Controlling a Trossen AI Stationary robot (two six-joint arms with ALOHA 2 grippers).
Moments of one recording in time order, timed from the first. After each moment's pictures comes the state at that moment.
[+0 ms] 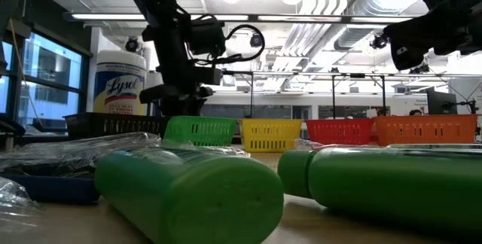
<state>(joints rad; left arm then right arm) 0.31 1.73 1.10 -0.56 -0.02 0.62 0.08 0.16 0.01 0.16 0.00 0.08</state>
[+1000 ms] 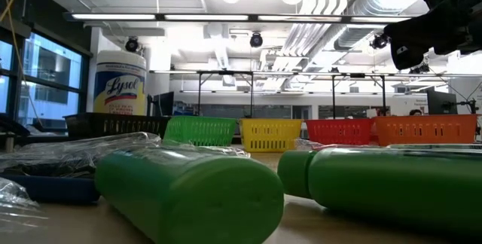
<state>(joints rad) 0.06 0.97 1.14 -0.79 -0.01 0.28 0.08 0.16 0.01 0.16 -0.01 0.08</state>
